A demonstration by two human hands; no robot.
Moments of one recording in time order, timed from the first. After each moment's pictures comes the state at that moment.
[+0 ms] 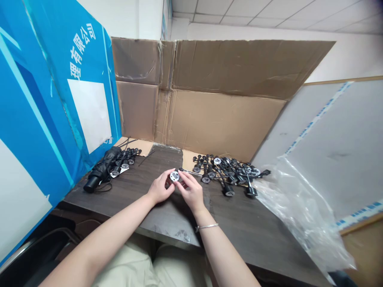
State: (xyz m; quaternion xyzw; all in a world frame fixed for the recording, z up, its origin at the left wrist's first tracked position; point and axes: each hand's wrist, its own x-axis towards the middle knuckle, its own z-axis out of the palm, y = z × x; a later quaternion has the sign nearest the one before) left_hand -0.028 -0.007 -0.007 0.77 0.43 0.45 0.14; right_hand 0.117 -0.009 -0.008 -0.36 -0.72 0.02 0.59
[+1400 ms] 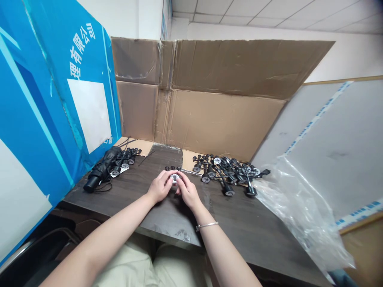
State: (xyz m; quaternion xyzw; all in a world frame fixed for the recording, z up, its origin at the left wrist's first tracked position) left_hand -0.031 -0.005 -0.006 0.78 0.41 0.46 0.12; right_hand 0.114 -0.006 -0.013 -0.39 -0.69 0.33 0.52
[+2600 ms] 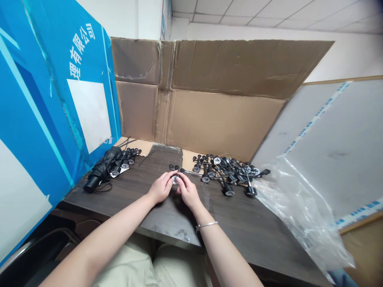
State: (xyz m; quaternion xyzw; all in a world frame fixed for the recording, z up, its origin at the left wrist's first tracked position) left_hand -0.029 -0.004 -0.008 0.80 0.40 0.43 0.13; right_hand 0.112 -0.005 -0.014 -0.40 -0.69 0.30 0.53
